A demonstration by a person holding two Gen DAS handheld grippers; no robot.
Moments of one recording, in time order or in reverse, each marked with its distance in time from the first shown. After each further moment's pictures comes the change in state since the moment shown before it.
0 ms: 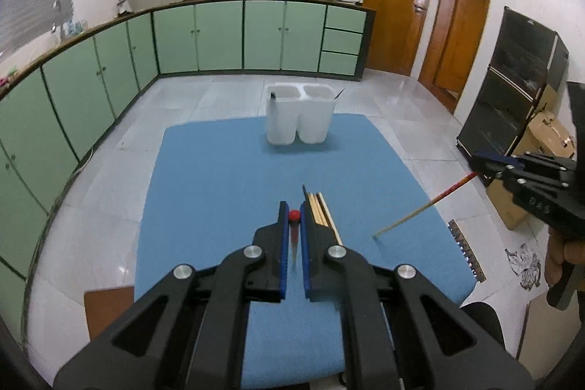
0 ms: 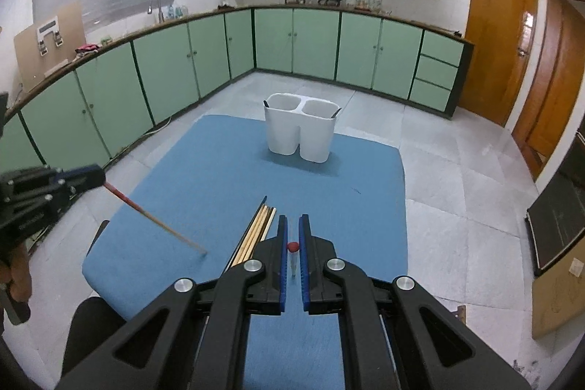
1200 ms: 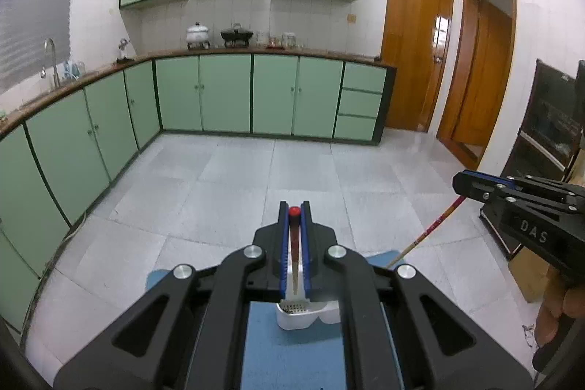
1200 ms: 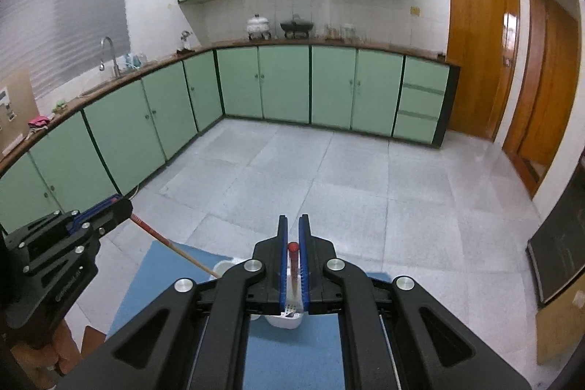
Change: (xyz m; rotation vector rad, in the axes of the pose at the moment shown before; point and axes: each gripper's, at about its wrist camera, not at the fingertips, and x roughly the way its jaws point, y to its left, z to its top) left arm 0.166 0.011 0.252 -0.030 -0.184 0.045; right arm 0.137 -0.067 0.253 0.117 -0.101 -0.070
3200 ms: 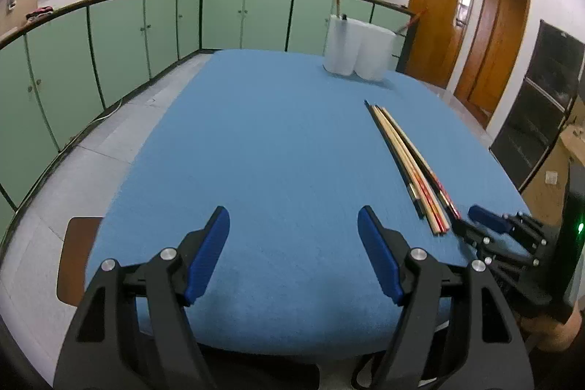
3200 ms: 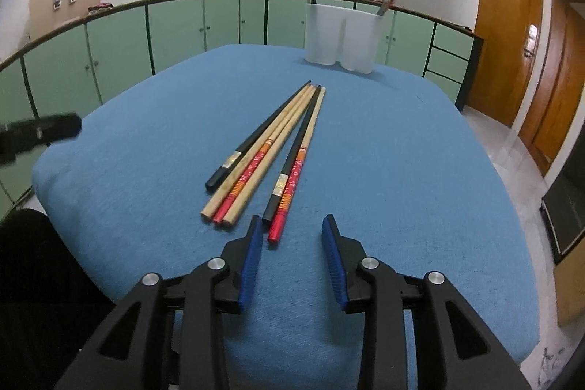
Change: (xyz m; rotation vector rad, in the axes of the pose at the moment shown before) left arm -0.189 0.056 -0.408 -0.110 0.156 0.070; right arm -0.083 0.088 -0.459 -0.166 0.055 0.065
